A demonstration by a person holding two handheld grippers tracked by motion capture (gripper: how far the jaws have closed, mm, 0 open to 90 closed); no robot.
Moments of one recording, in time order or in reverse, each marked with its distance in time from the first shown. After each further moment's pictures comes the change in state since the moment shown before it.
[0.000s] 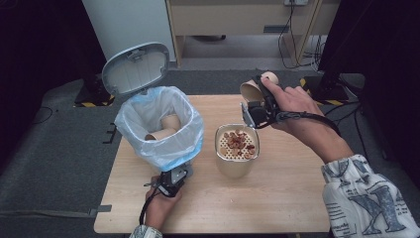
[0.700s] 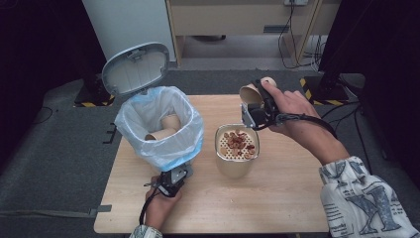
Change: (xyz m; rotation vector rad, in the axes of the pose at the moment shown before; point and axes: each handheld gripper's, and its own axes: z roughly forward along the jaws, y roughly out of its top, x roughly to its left) left arm 0.000 0.000 0.000 0.000 -0.001 0.001; right arm 0.010 0.000 0.005 -0.023 0.043 0.075
